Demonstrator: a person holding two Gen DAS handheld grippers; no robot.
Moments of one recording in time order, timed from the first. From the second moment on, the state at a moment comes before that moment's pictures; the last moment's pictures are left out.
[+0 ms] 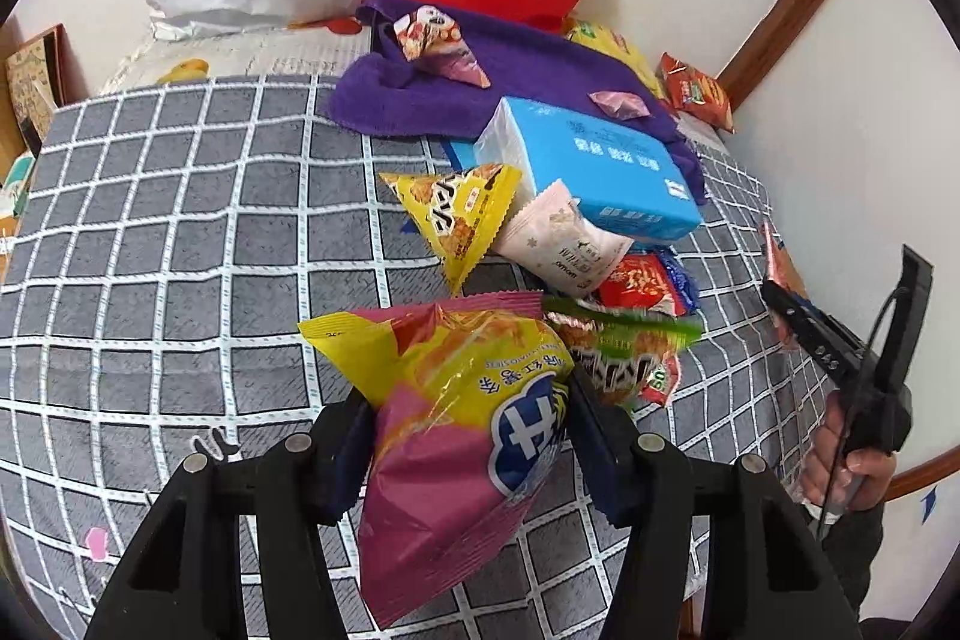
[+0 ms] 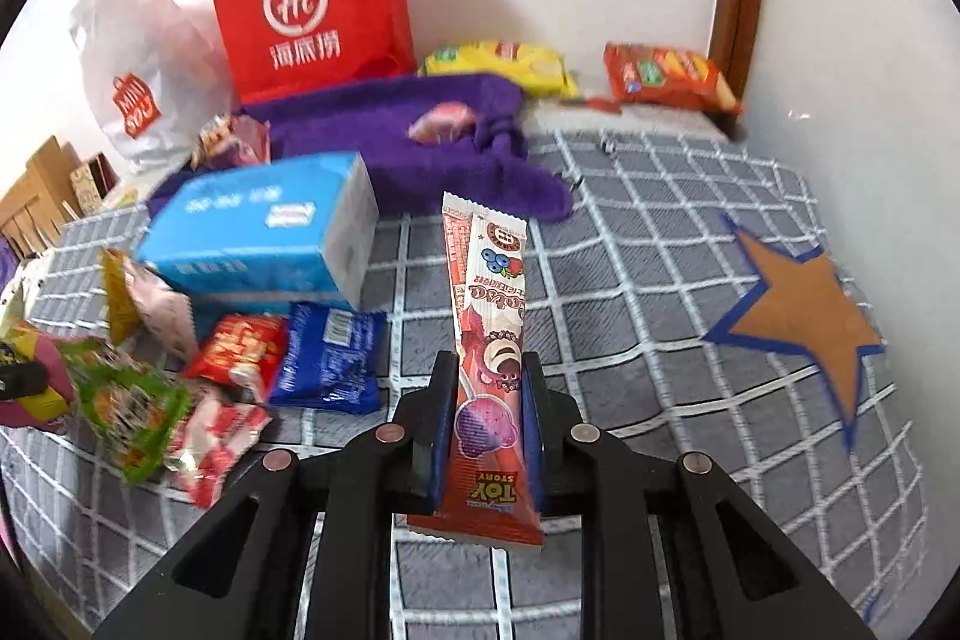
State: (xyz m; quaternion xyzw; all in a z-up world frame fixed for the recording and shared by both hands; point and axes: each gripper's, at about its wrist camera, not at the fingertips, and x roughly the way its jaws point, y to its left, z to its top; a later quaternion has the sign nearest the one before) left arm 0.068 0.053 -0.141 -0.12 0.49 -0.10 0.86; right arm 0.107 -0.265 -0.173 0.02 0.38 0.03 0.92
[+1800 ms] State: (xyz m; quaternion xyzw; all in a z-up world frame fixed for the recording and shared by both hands) left arm 0.242 0.024 -0.062 -0.09 0.43 -0.14 0.89; right arm 0.257 -0.185 -0.085 -0.03 0.33 0.12 0.94
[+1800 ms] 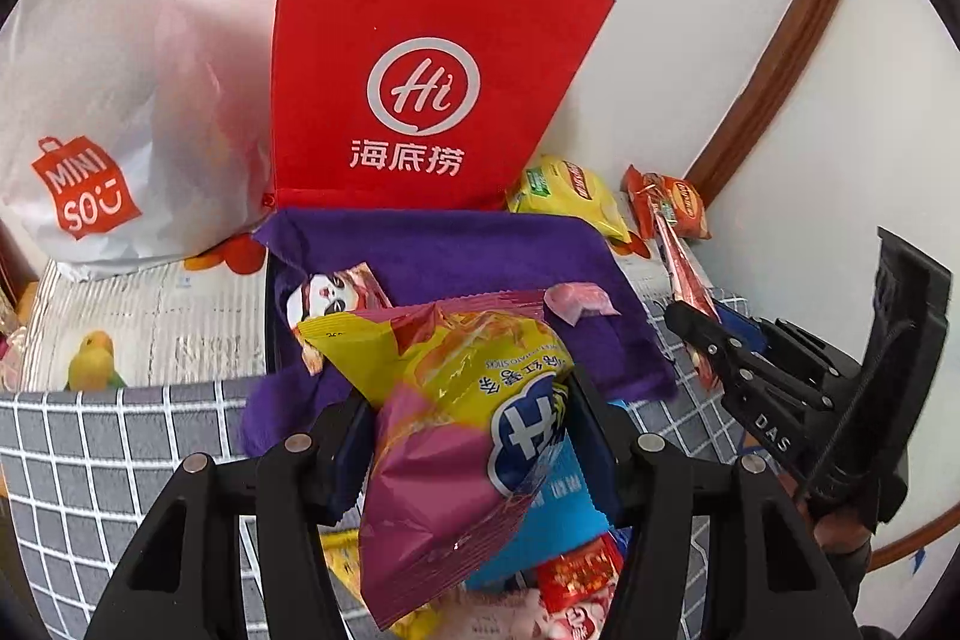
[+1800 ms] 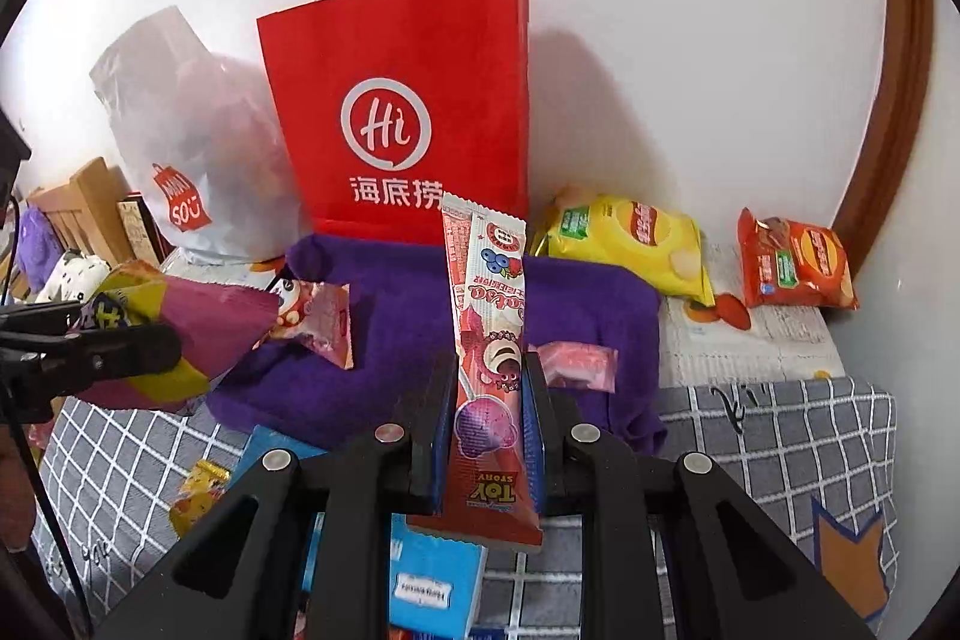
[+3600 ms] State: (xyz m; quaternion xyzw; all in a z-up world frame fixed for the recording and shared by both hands) left arm 0.337 0.021 -0.156 -0.08 0.51 -0.14 0.84; right arm 0.360 -0.187 -0.165 -0.06 0.44 0.10 0.89
